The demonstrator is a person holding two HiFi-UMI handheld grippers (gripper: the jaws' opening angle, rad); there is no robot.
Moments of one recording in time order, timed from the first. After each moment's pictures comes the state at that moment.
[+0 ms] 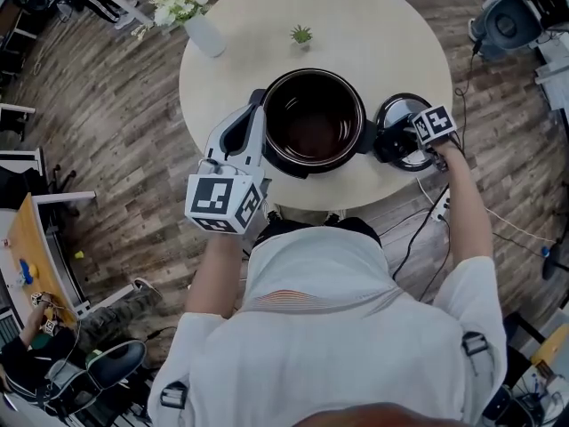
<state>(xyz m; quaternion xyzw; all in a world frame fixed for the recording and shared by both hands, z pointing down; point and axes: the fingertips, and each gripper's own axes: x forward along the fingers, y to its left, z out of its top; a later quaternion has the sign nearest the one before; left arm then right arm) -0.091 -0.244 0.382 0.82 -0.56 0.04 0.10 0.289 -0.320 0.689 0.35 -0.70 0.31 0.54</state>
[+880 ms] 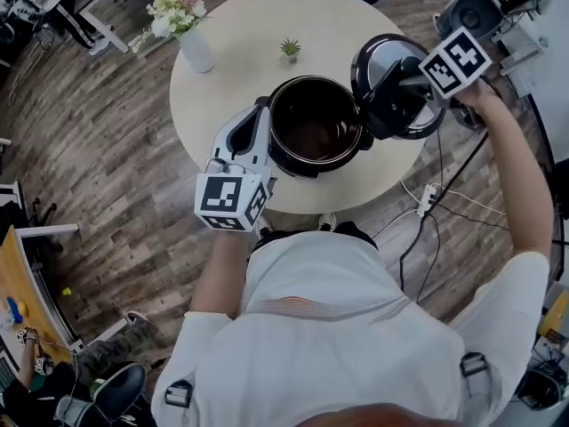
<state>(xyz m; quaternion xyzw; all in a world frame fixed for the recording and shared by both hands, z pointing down) -0.117 -0.223 0.375 0.85 -0.52 -0.02 0.08 0.160 -0.319 0.402 0.30 -0.75 0.19 0.55</state>
